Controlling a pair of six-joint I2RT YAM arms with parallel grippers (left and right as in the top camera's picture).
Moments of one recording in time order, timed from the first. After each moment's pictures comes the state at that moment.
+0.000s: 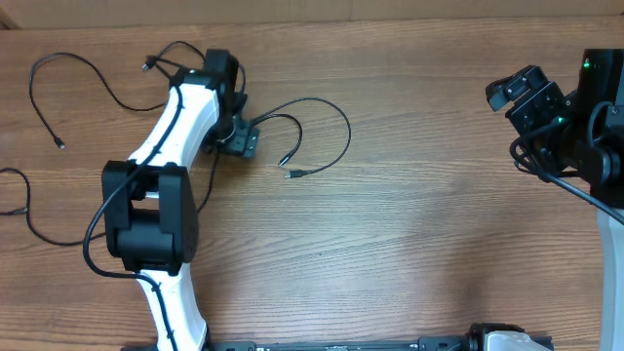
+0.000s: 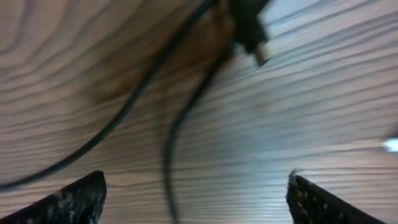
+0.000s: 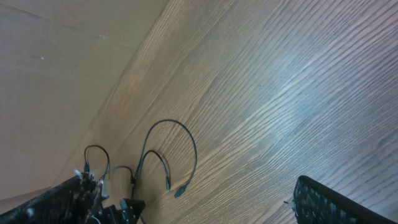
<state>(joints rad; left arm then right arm) -0.11 2.11 1.65 -1.04 -0.10 0.08 -0.03 1.33 1.73 -1.29 -0.12 0.86</state>
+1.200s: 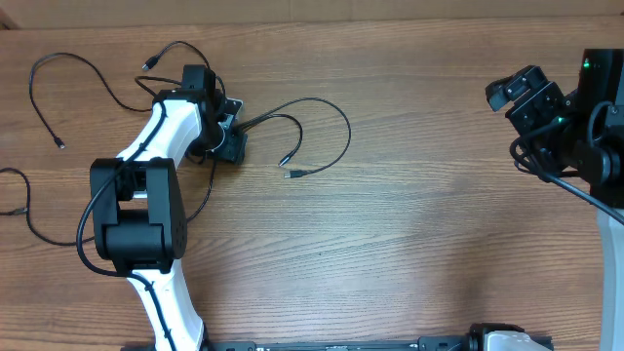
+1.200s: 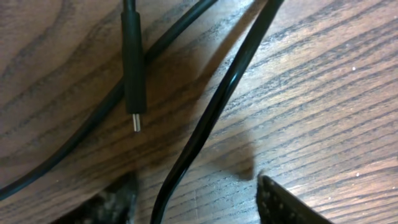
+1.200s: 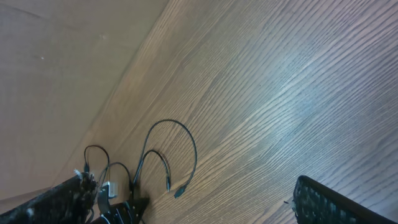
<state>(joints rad) -0.03 2.11 1.50 -0.81 0.12 0.22 -0.03 1.33 1.73 -1.29 -0.12 0.86</state>
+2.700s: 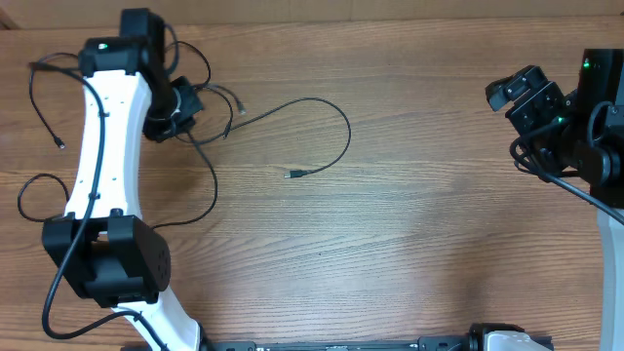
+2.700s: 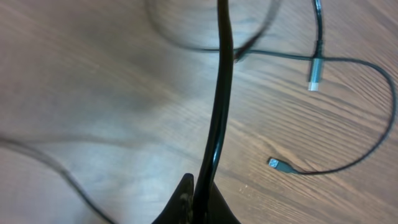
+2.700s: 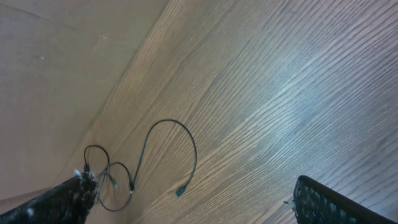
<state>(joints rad) 0.05 1.93 1.91 -1.38 0.06 -0.53 -0.03 1.33 1.73 -1.29 -0.12 0.85</state>
